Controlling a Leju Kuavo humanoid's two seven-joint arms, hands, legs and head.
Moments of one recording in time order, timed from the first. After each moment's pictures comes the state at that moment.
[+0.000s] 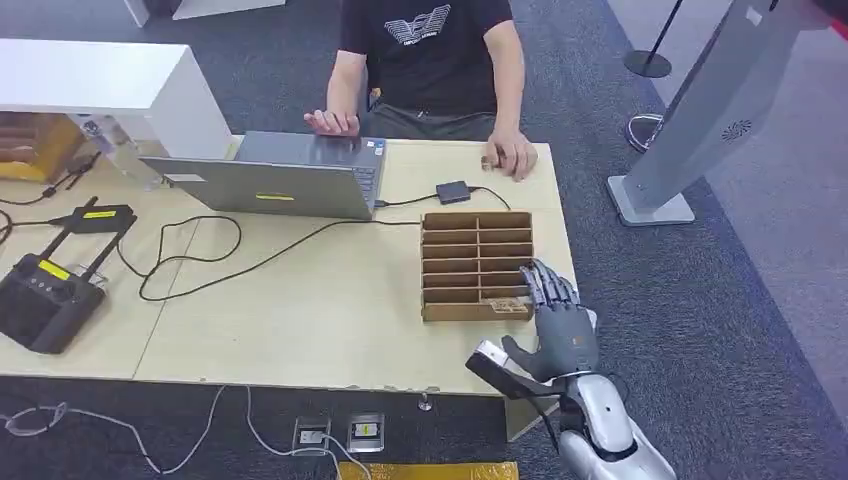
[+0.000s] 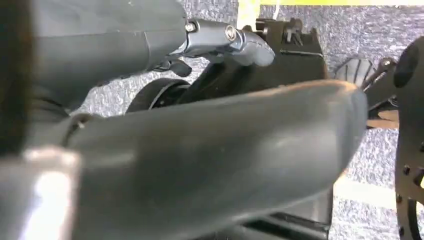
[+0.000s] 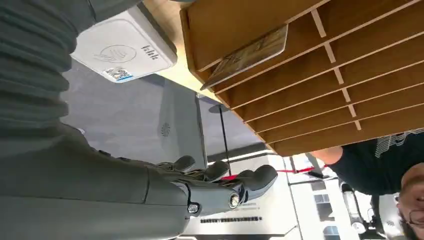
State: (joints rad) left arm -0.21 0.10 -1.31 -0.49 -0.11 -0.36 -0.02; right arm -0.24 -0.25 0.71 -1.19 1.07 -0.42 0.09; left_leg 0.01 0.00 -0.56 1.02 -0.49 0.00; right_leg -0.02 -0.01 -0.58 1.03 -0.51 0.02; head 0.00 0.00
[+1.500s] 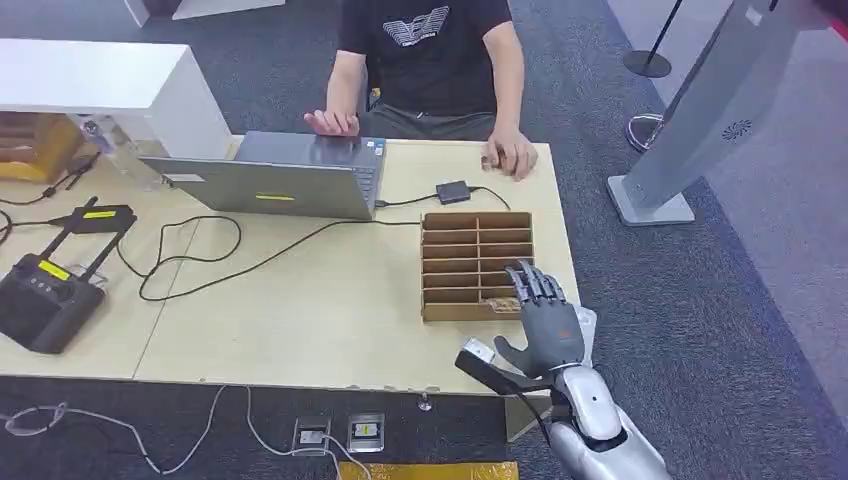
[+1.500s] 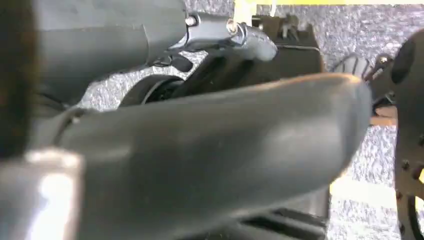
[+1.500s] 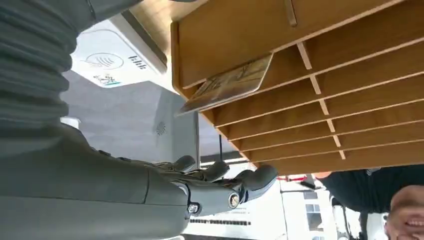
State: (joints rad) left arm -0.21 0.07 -1.29 -0.42 -0.15 -0.34 -0.08; right arm -0.28 -0.21 0.72 -1.12 1.12 -0.35 0.08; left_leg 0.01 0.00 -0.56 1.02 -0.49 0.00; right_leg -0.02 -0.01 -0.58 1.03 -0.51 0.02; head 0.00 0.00
